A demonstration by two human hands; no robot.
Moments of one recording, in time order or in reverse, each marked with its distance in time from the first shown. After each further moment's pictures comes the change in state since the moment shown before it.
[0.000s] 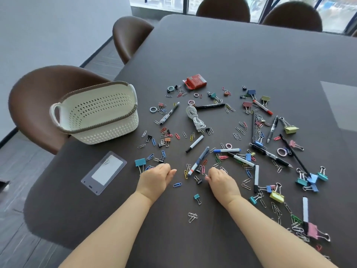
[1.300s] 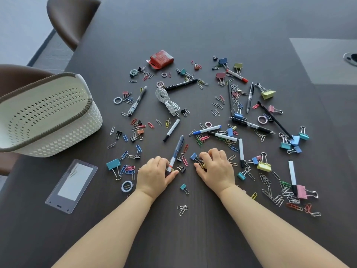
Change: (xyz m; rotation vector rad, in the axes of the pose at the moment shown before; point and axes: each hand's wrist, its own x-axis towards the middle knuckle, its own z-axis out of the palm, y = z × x) left_hand 0.006 0.018 0.062 0.073 -0.156 0.125; right_hand -0.017 0.016 0.017 -0.066 0.289 0.182
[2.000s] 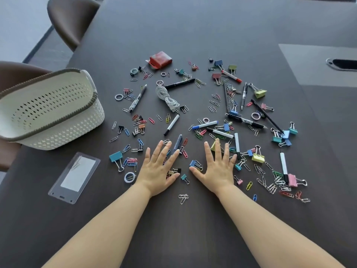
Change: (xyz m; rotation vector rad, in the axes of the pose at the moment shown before) left_hand -0.015 -0.005 -0.010 0.061 -0.333 0.163; right_hand -0.025 -0.015 -0.017 -0.086 -0.433 0.262
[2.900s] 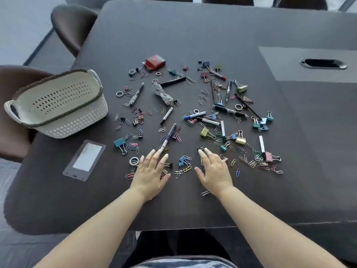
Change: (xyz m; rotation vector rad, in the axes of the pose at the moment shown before) left_hand -0.081 0.027 -0.021 -0.052 0.043 -0.059; right_hand -0.091 0.010 -0.007 0.126 0.104 -0.139
